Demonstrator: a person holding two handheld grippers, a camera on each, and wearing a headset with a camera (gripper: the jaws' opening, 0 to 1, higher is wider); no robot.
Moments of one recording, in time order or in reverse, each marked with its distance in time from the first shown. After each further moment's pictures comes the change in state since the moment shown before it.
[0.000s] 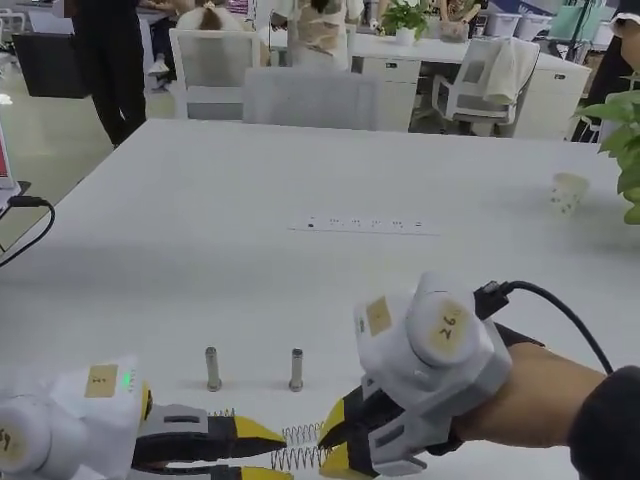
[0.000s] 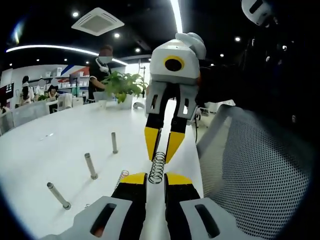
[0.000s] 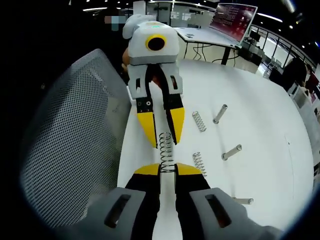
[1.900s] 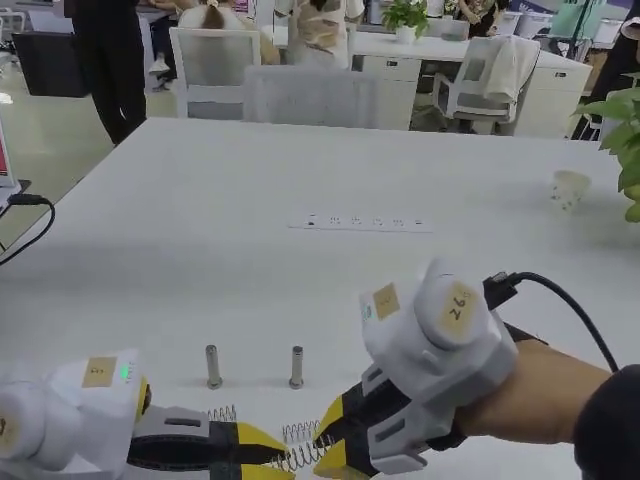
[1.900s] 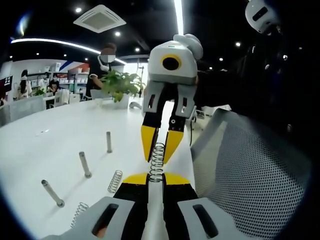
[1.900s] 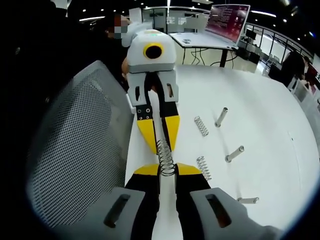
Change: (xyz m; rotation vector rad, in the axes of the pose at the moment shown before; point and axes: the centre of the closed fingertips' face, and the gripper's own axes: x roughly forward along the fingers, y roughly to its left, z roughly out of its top) left arm -0.001 -0.009 0.002 -0.042 0.000 -0.039; right arm -0.004 0.005 0.014 0.063 -0.060 0.026
